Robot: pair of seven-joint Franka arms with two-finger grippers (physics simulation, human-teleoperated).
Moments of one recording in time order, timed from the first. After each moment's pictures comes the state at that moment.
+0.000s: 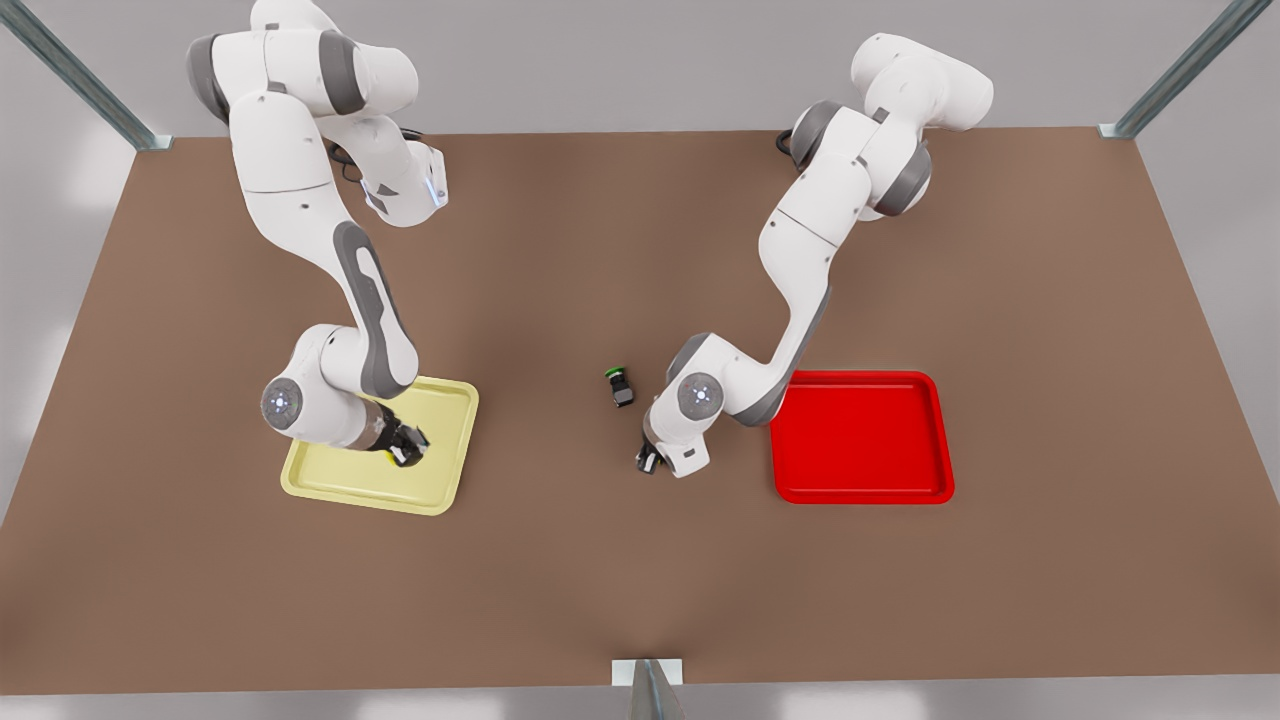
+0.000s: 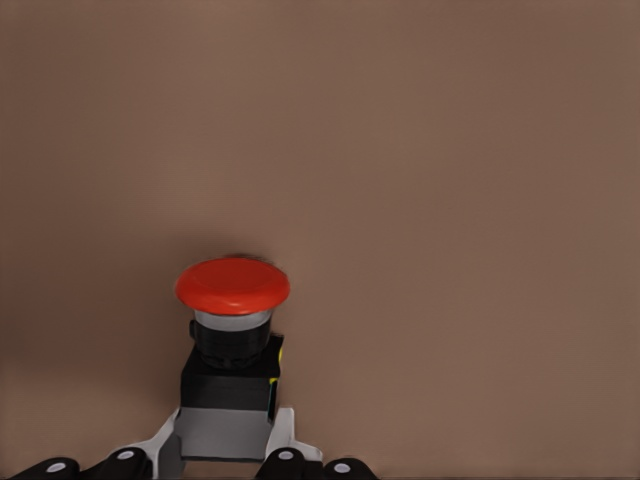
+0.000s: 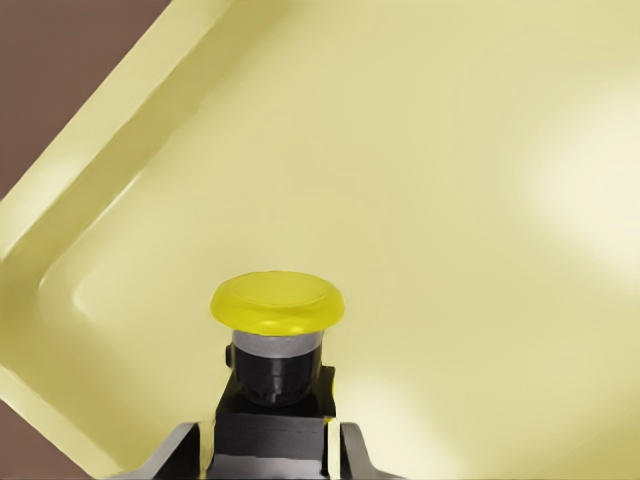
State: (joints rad) left arm -0.59 1.01 -0.10 -1.21 -0.16 2.33 -1.79; right arm 0.30 0.51 -0.20 -1.95 0.45 2.32 0.69
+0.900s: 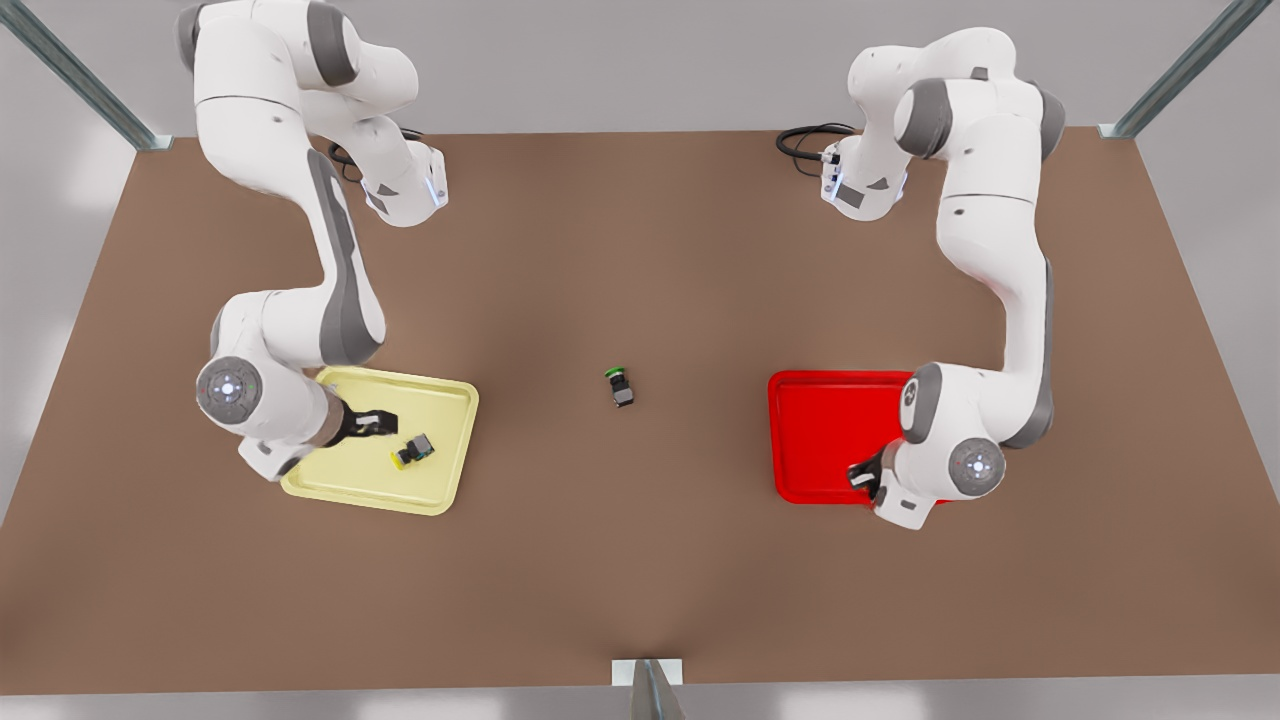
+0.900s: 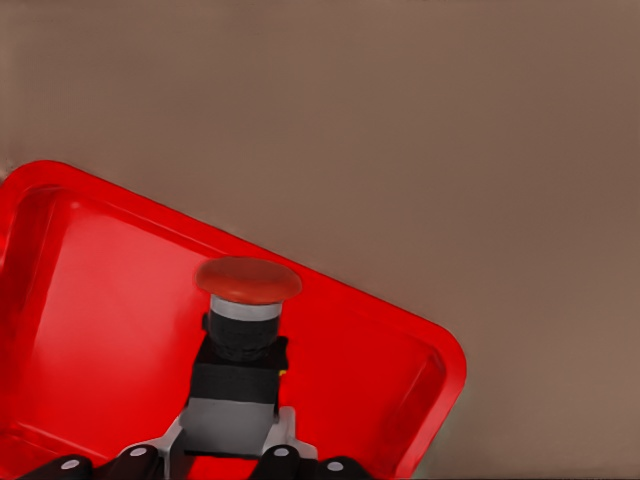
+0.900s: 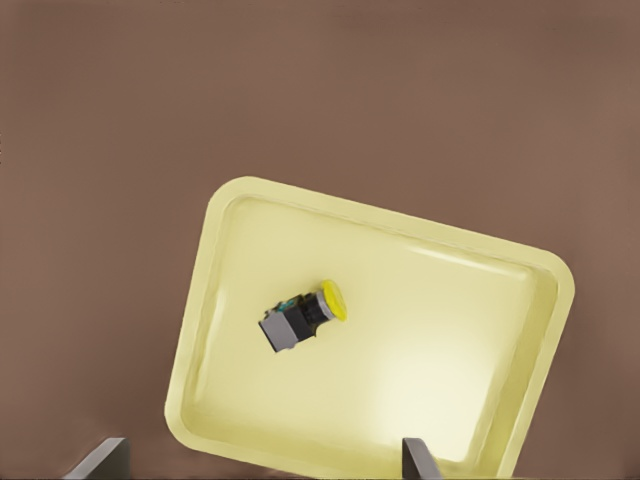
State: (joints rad) left arm -0.16 0.71 0.04 -1.33 -0.07 1.82 -0.37; right arm 0.32 0.40 -0.20 -1.48 0.03 1.74 -0.01
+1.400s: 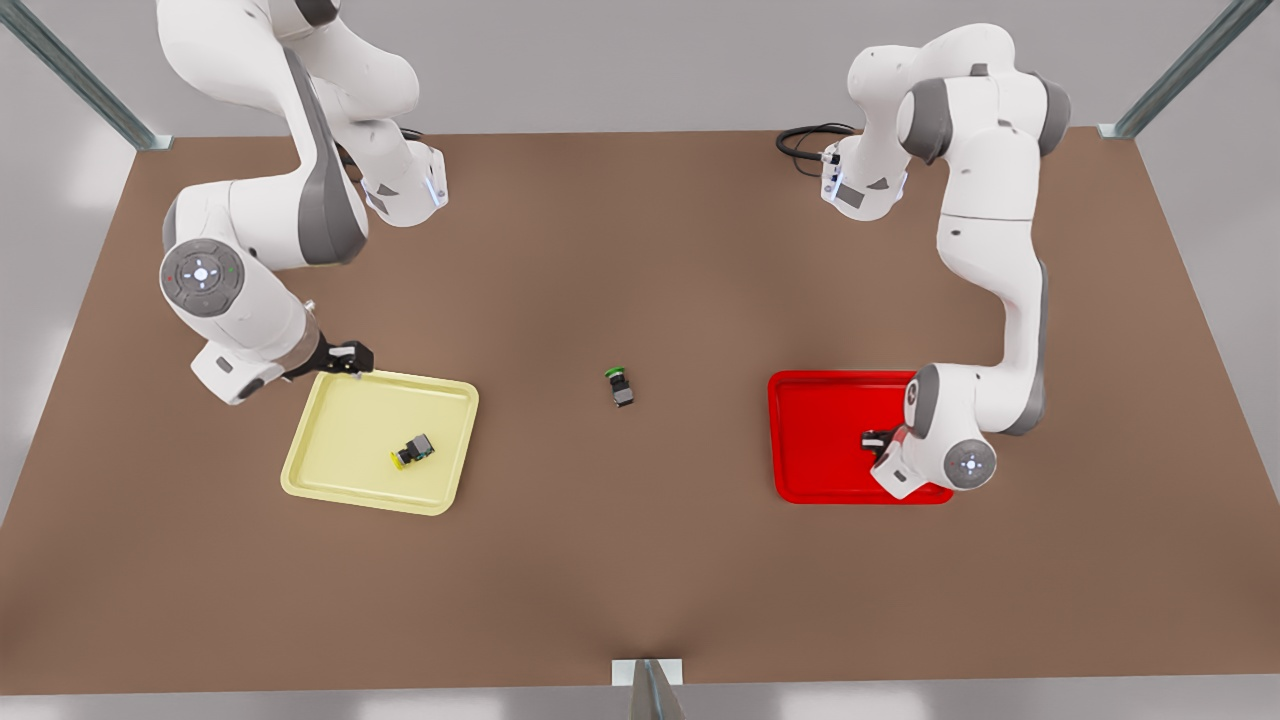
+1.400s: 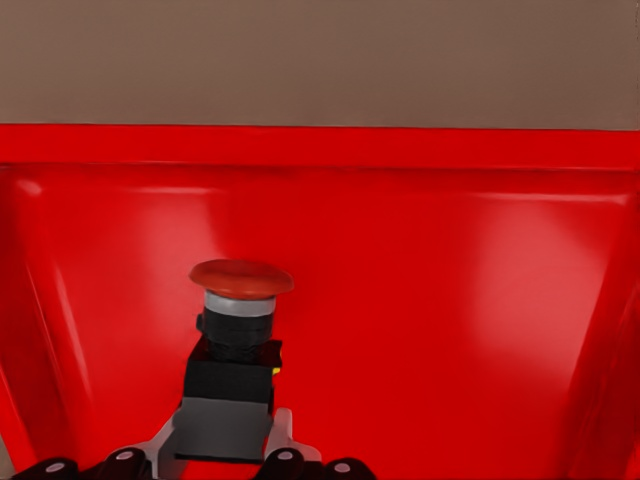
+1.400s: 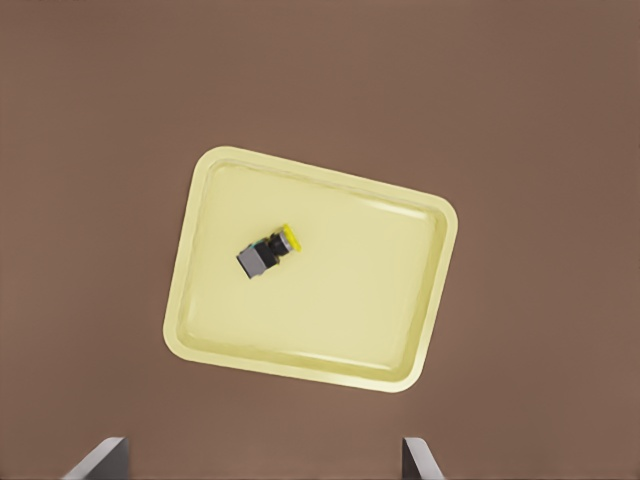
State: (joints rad) left arm -0.18 0.70 0.09 -1.58 -0.08 1.89 -0.08; right arm 0.10 0.18 0.11 -1.54 -0.13 1.59 0.16
